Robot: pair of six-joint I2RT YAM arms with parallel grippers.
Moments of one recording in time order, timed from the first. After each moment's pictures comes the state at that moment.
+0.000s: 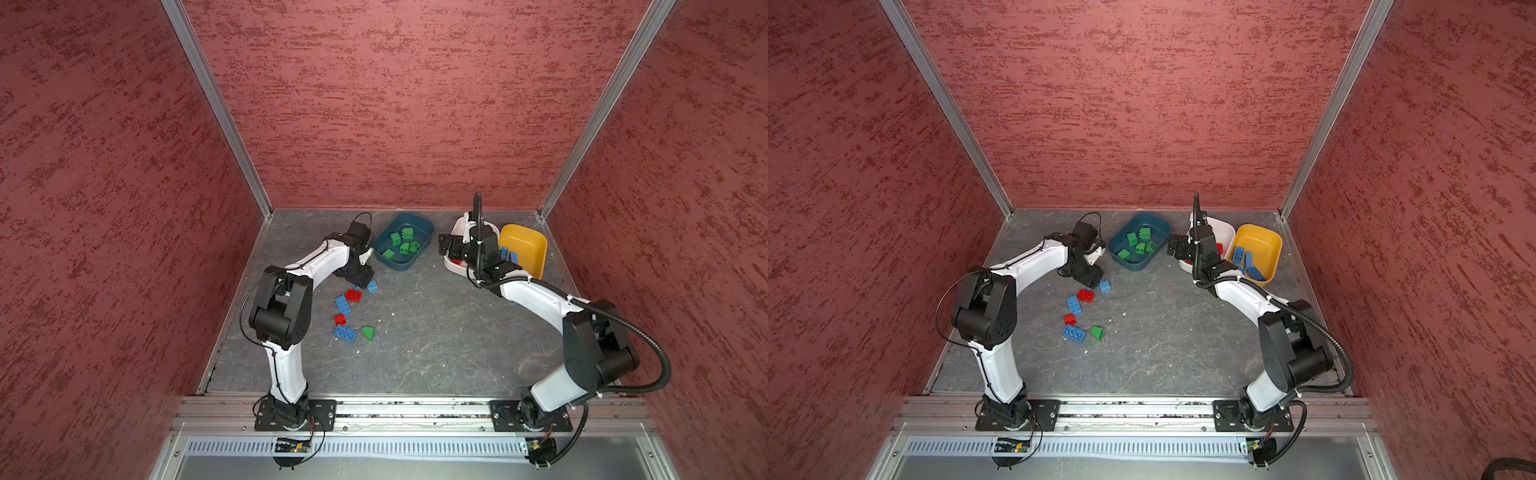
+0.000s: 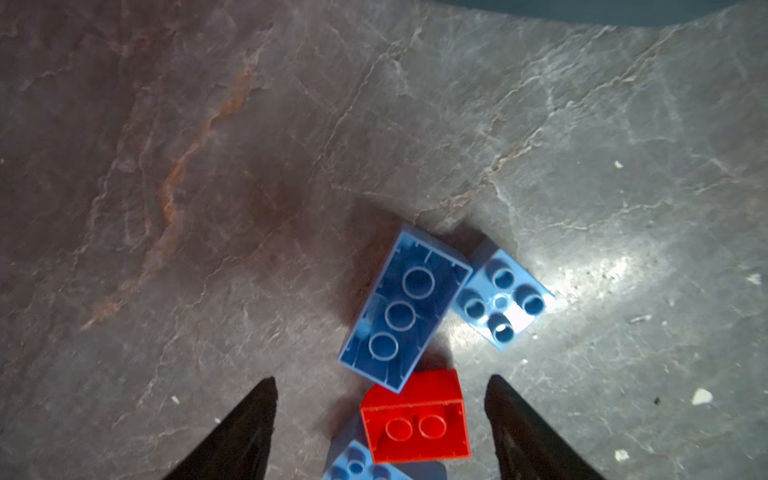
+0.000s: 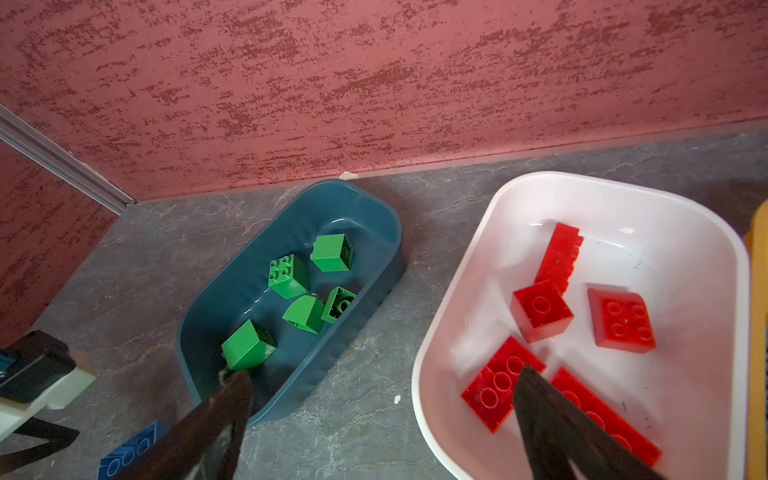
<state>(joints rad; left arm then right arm) -0.35 1.93 1.44 -0.87 -0.08 0.15 0.38 1.59 1.02 0.13 0.10 0.37</state>
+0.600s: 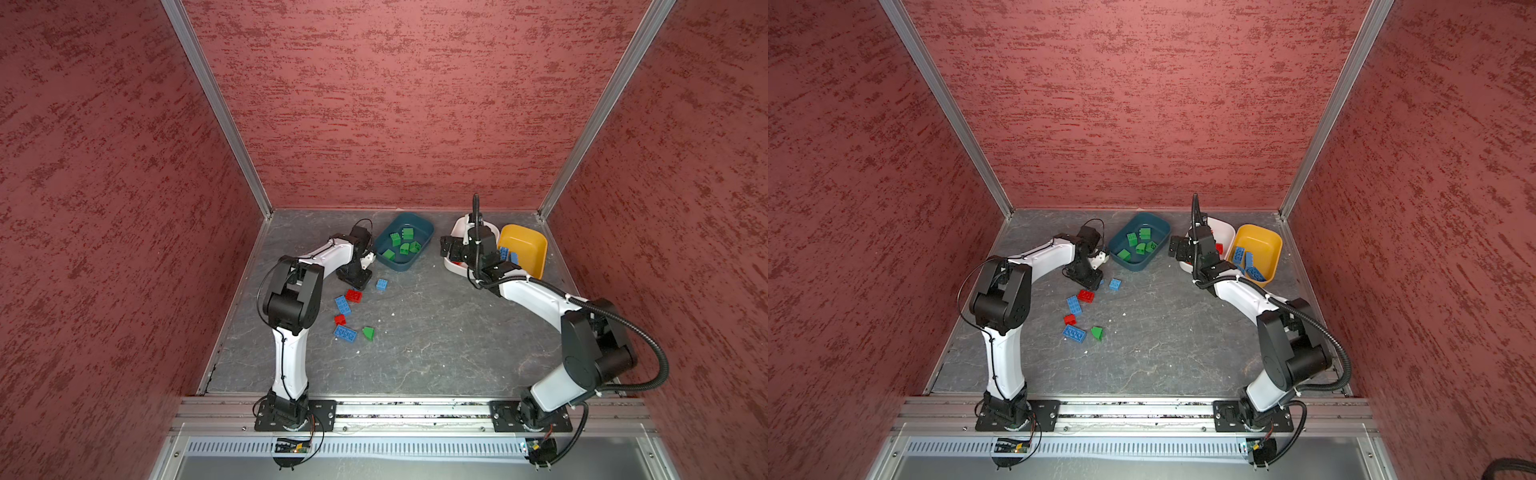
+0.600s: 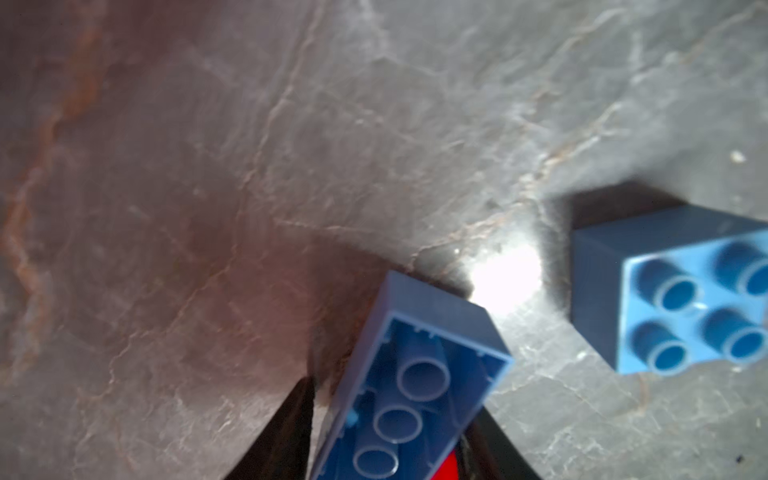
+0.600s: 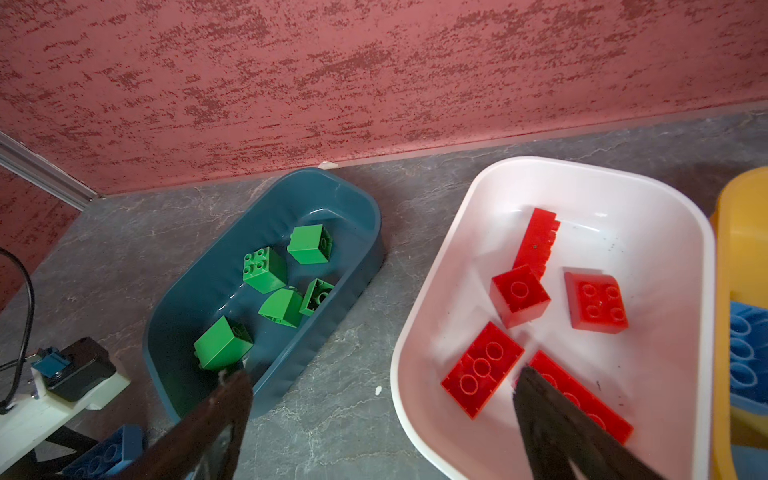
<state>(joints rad) -0.32 2.06 1.49 -0.87 0.00 0.21 0.38 1.60 1.03 0.10 0.14 0.37</state>
